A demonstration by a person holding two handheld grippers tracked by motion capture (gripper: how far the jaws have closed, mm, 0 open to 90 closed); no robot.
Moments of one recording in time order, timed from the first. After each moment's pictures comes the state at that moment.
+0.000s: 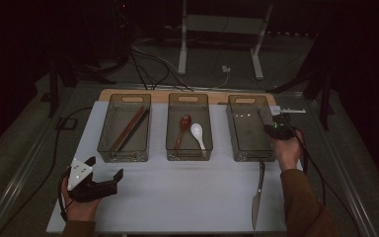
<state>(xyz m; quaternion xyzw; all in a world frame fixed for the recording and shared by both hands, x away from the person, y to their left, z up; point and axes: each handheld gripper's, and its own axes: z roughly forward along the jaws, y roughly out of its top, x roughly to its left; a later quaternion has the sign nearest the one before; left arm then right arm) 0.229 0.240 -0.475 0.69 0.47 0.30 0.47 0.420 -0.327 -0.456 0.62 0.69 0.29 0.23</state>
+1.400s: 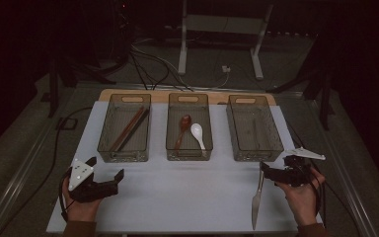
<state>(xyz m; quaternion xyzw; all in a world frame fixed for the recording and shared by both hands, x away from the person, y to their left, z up) 0.229 0.237 -0.475 0.69 0.47 0.30 0.47 0.274 -0.322 -0.454 0.59 0.70 0.32 0.23</state>
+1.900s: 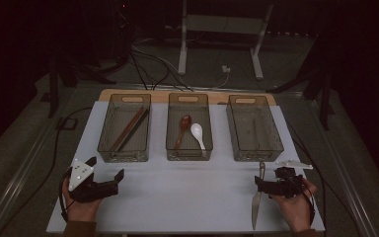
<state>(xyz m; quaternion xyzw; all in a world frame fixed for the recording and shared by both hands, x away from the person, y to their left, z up) 0.228 0.237 -0.474 0.69 0.47 0.30 0.47 0.259 -0.309 -0.485 0.59 0.73 0.28 0.20</state>
